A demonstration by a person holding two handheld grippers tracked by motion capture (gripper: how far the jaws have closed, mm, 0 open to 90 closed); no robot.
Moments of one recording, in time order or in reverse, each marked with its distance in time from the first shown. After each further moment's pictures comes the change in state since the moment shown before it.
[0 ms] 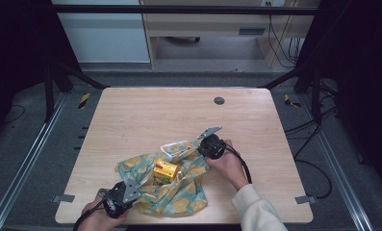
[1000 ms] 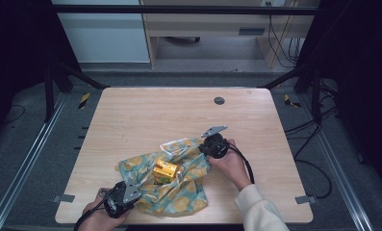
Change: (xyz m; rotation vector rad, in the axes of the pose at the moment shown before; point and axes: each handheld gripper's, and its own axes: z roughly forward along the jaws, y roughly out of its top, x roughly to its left) left arm -0.001 0.001 -0.001 -0.063 0.019 -0.027; right arm -0.006 -0.003 -0.009 -0.065 -0.002 0.031
